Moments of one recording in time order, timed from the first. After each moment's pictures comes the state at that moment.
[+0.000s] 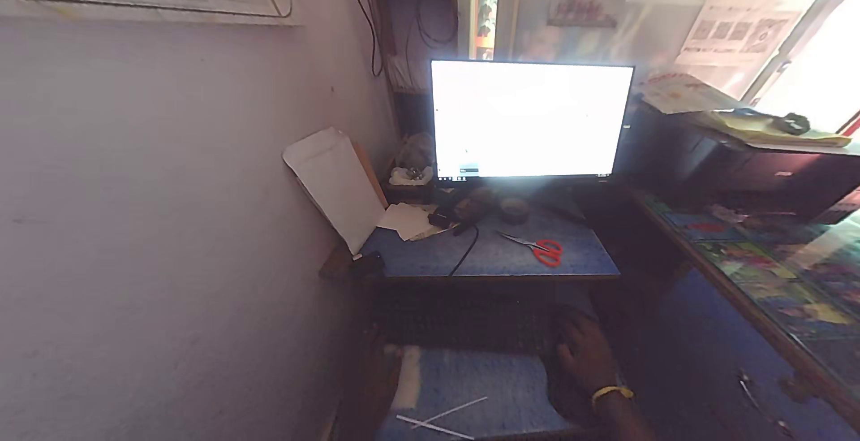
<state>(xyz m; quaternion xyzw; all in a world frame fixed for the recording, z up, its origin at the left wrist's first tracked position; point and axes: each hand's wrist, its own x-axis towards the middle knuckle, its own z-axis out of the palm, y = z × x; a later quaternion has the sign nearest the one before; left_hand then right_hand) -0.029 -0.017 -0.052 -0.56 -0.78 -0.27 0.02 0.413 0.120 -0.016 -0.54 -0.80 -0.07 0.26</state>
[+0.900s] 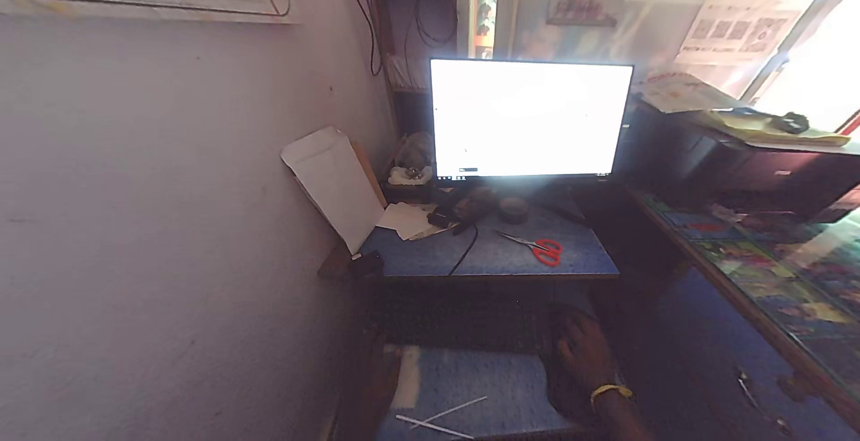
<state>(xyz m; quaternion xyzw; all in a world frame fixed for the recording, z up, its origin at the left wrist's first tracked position) -0.030 -0.018 -0.054 -0.58 -0.77 -0.28 0.05 0.409 0.118 -0.010 -0.58 -0.78 -0.04 0.23</state>
